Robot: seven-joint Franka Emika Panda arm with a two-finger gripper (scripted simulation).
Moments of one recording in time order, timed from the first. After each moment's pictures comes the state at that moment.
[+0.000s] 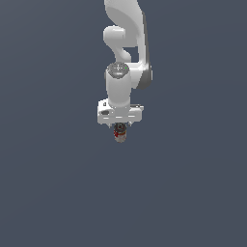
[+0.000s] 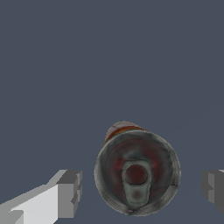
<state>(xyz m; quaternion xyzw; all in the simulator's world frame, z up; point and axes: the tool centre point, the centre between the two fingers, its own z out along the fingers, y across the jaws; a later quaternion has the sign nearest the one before) -0.074 -0.017 0.121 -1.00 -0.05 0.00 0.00</state>
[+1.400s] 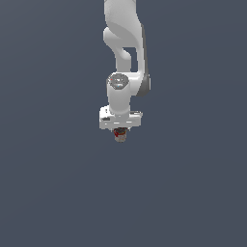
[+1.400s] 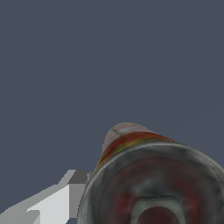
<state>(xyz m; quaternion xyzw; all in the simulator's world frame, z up) -0.076 -0.016 0.080 -1.00 -0.05 0.00 0.00</state>
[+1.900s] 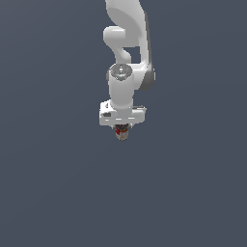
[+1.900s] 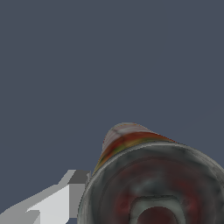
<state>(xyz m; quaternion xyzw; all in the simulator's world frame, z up) -0.063 -0.007 0.122 -1.00 -0.05 0.00 0.00</state>
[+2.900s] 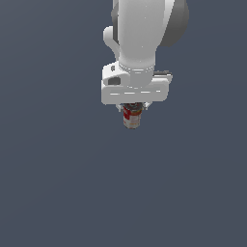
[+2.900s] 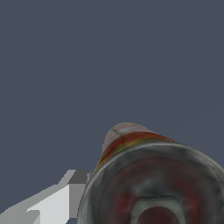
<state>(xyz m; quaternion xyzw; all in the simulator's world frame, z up) -0.005 0.032 0.303 -1.00 -0.05 0.00 0.00</state>
